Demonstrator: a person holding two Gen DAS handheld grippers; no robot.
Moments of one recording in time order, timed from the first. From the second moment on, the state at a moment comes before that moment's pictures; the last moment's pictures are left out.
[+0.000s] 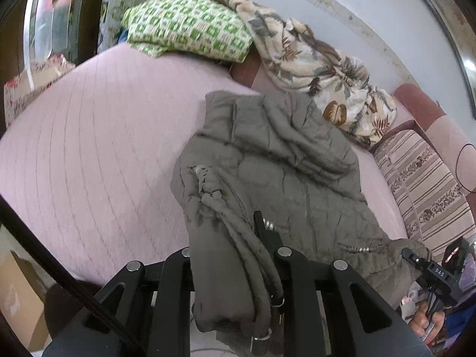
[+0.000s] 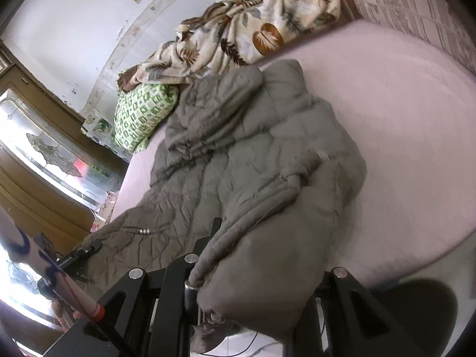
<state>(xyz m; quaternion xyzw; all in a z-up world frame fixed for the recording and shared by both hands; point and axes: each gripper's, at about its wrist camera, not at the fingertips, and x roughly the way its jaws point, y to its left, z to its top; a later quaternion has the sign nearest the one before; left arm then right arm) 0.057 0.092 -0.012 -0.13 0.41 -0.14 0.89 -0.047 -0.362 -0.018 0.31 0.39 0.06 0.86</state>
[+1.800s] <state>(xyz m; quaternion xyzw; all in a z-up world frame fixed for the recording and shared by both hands) 0.375 -0.009 0.040 -0.04 0.43 0.01 0.90 0.271 -0.385 0.071 0.20 0.38 -0.04 0.90</state>
